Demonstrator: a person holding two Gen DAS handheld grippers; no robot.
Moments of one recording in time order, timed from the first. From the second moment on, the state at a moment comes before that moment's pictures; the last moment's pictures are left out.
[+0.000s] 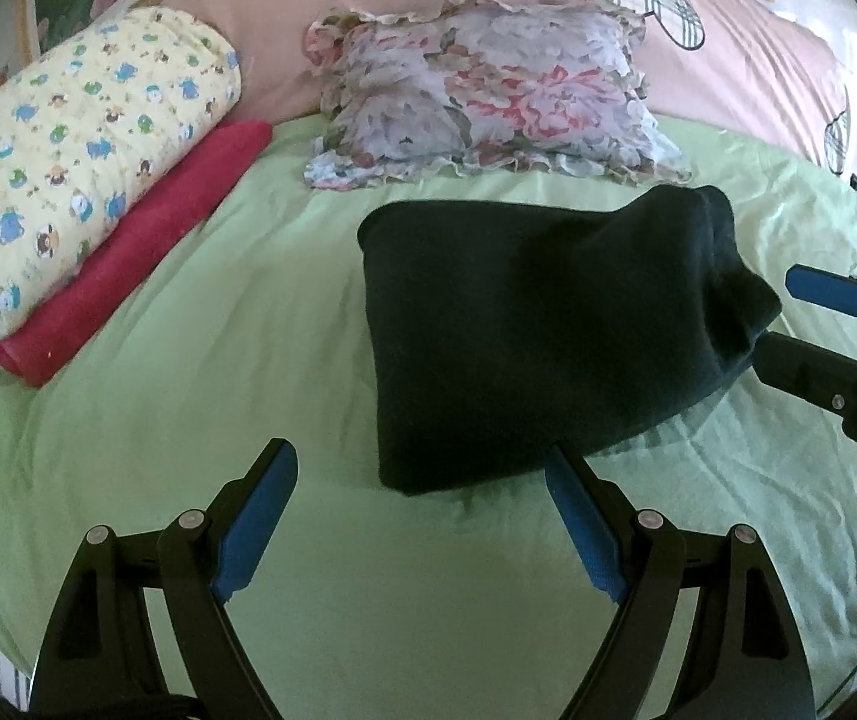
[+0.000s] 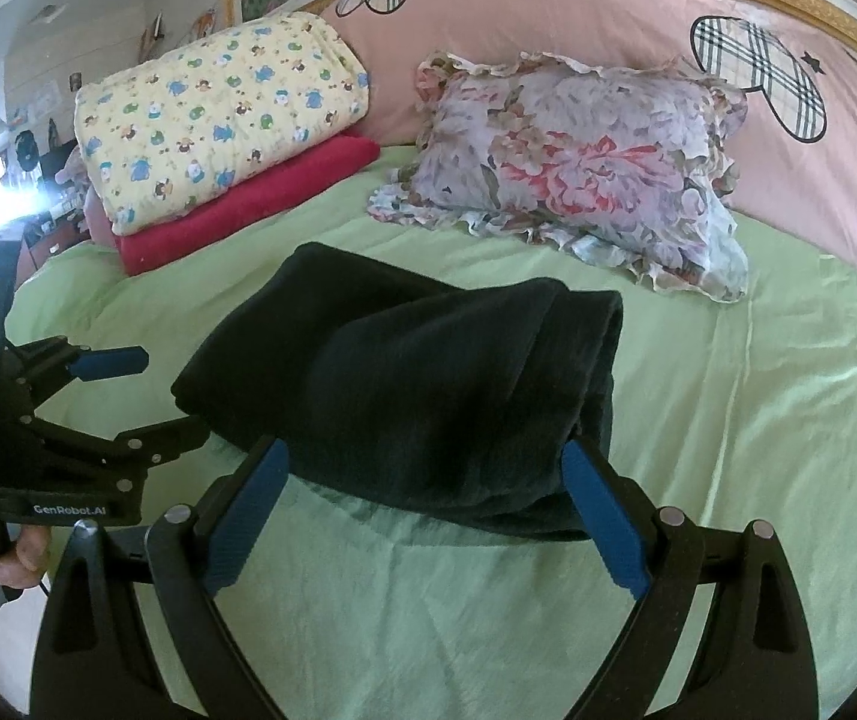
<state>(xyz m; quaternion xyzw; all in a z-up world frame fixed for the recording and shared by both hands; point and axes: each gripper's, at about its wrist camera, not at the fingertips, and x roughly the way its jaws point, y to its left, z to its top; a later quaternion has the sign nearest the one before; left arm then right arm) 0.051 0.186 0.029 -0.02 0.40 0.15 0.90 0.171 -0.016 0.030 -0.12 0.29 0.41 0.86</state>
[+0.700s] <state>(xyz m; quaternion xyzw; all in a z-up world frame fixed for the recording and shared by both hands) 0.071 0.189 0.050 0.00 0.38 0.16 0.91 0.190 -0.024 0.042 -0.10 0.29 0.40 0.86</state>
